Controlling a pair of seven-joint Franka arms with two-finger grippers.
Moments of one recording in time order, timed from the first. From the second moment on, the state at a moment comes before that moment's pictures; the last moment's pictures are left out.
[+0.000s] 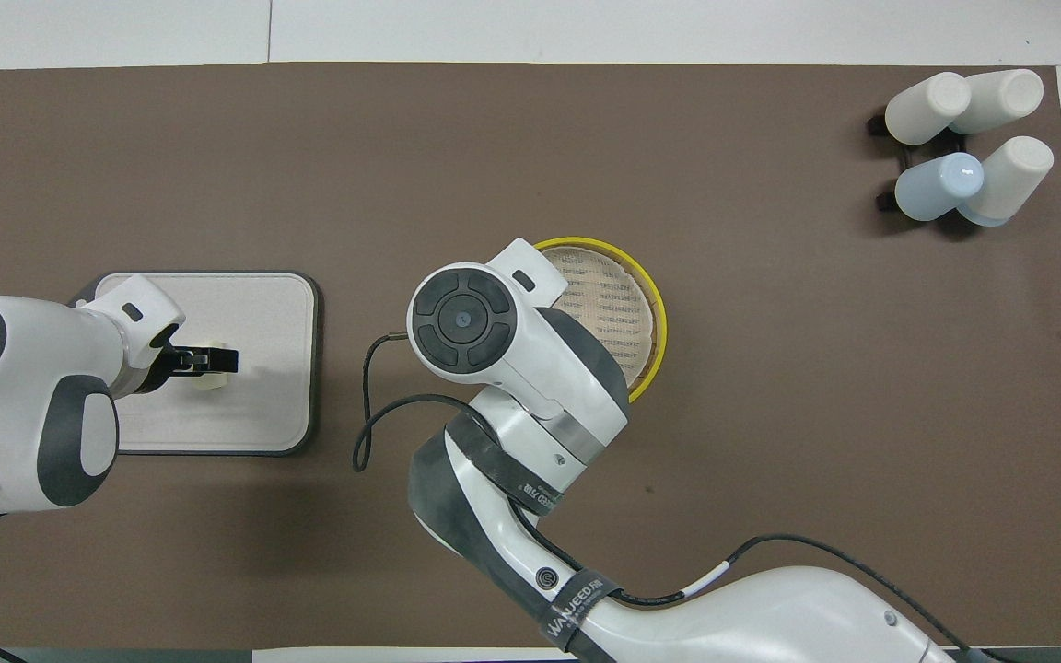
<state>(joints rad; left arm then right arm) -0.12 0.01 0.09 -2.38 -0.01 2.44 0.03 0.61 0.46 0.13 -1.55 -0.11 2.09 0.78</state>
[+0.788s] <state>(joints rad) -0.15 0.01 0.08 -2.24 -0.05 2.23 -0.06 0.21 0.23 0.11 -1.43 -0.10 1.39 0.06</state>
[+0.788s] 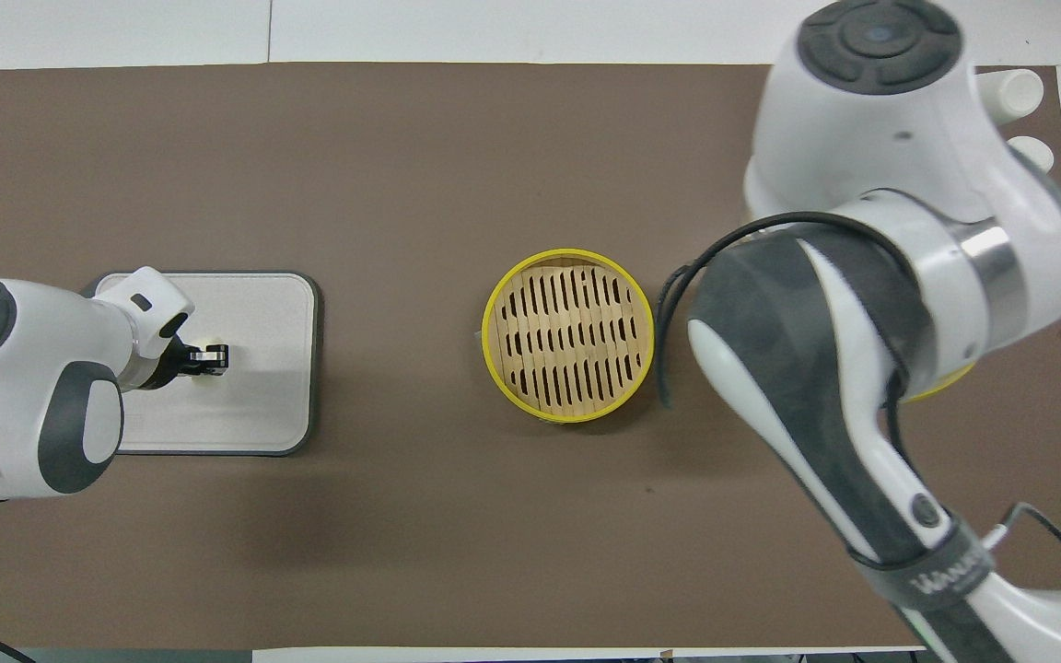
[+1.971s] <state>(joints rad) -0.81 0.47 0.07 -1.73 -0.06 2.36 -0.89 -0.01 0.04 0.13 -1.80 -0.10 1.67 -0.25</state>
